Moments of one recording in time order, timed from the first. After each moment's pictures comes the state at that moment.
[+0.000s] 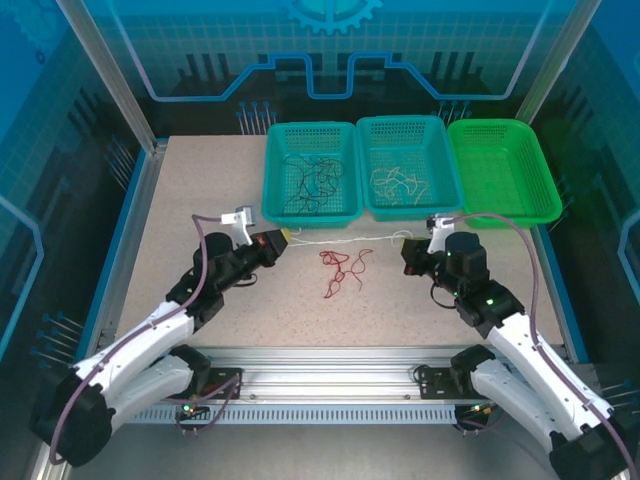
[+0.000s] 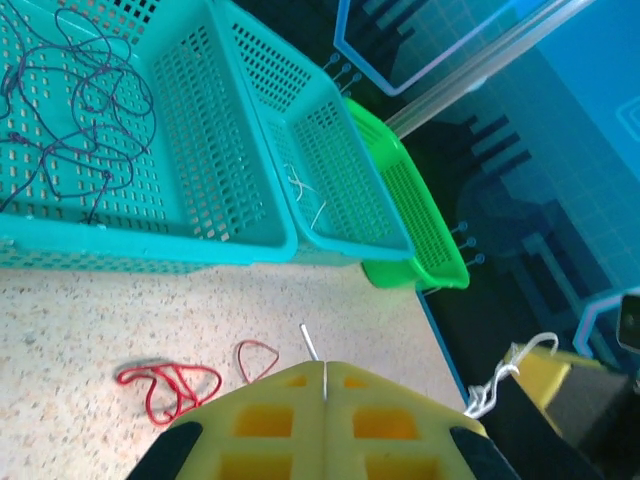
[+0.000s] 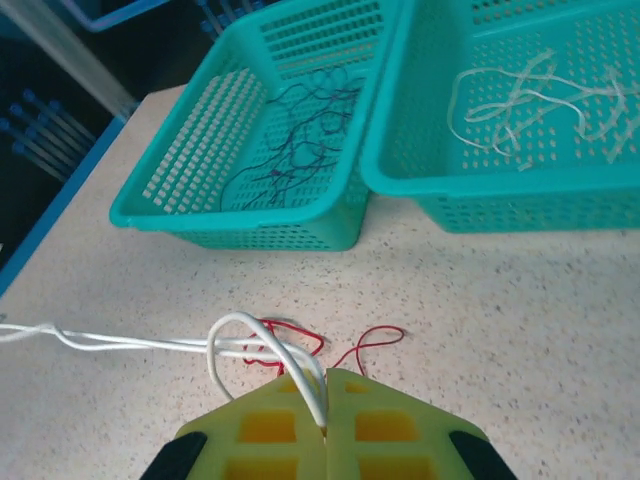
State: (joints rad) left arm -0.47 0.89 0.49 0.18 0.17 -0.80; right arm 0.37 0.72 0.59 -0.32 -0.06 0.46
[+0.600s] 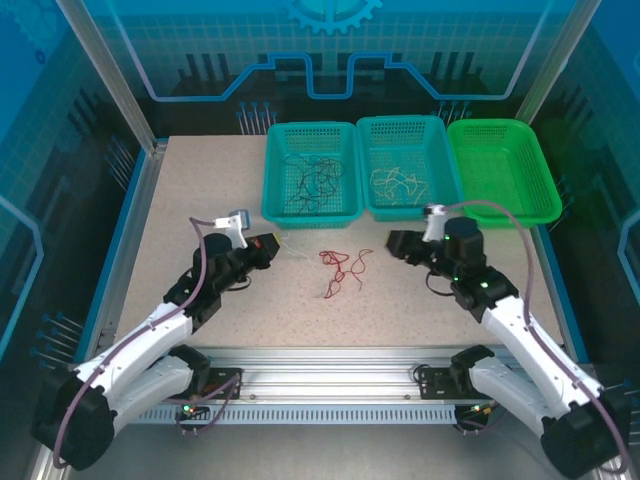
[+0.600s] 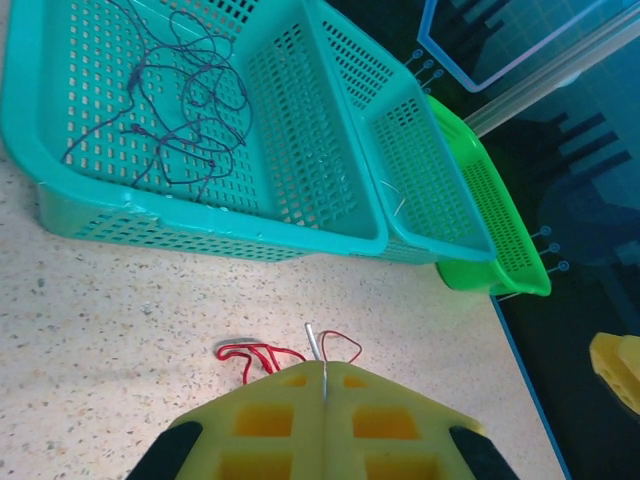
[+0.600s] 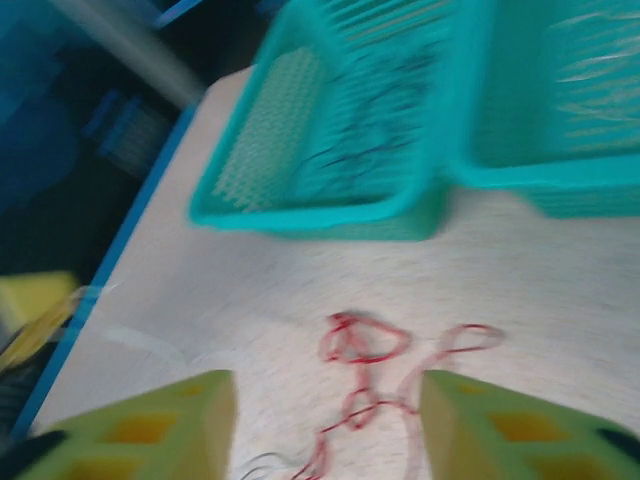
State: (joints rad) left arm -0.43 0.91 0.47 0.14 0.15 -0.77; right arm 0.42 0.89 0.69 -0.24 -0.29 0.48
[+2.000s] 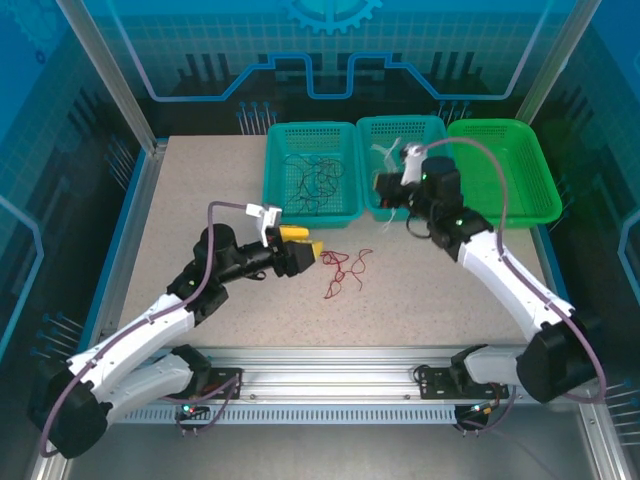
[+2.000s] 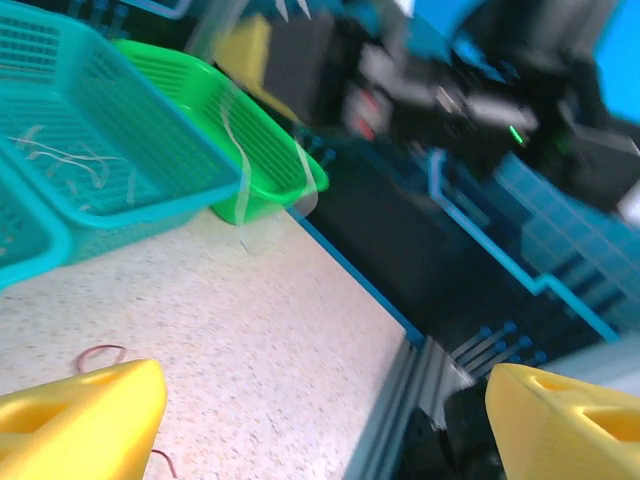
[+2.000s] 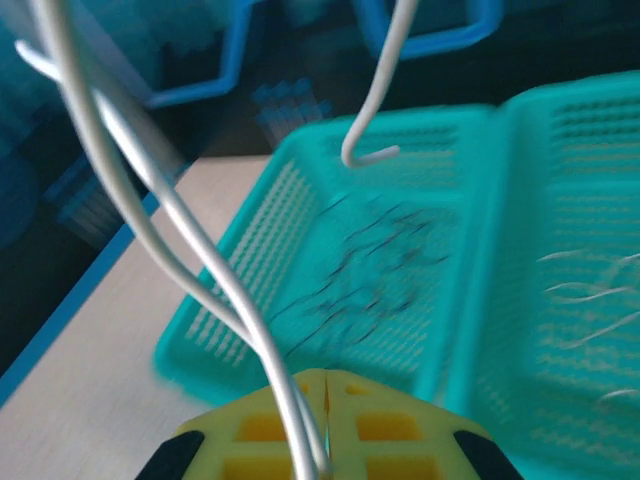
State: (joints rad) left arm -0.59 0.94 0.63 0.24 0.51 -0.58; right arm 0.33 1.32 1.13 -0.17 -0.14 0.36
